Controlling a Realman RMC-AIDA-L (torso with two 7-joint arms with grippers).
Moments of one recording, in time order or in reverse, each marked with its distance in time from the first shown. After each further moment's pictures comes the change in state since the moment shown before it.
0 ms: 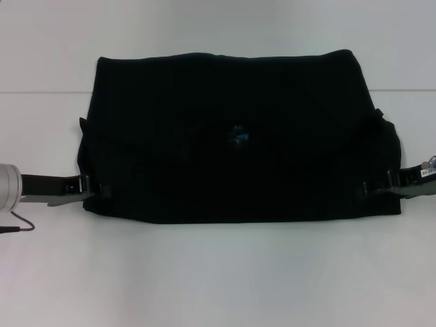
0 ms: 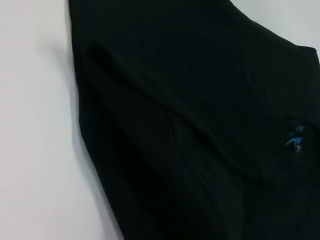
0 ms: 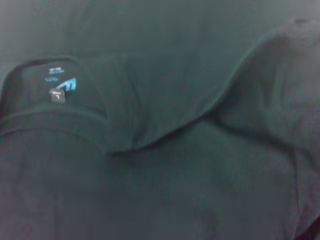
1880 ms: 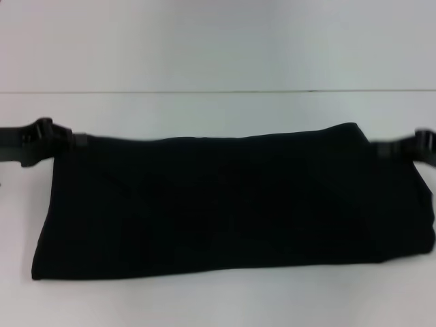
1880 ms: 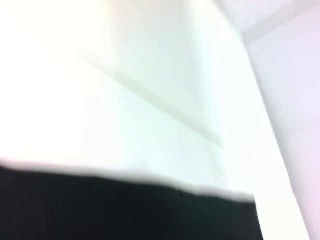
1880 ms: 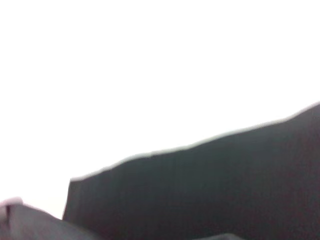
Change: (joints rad) left arm -0.056 0.098 -0.440 0.004 0.152 0.302 -0.050; right arm -0.081 -0.060 0.343 0.014 0.223 -0.244 -0.239
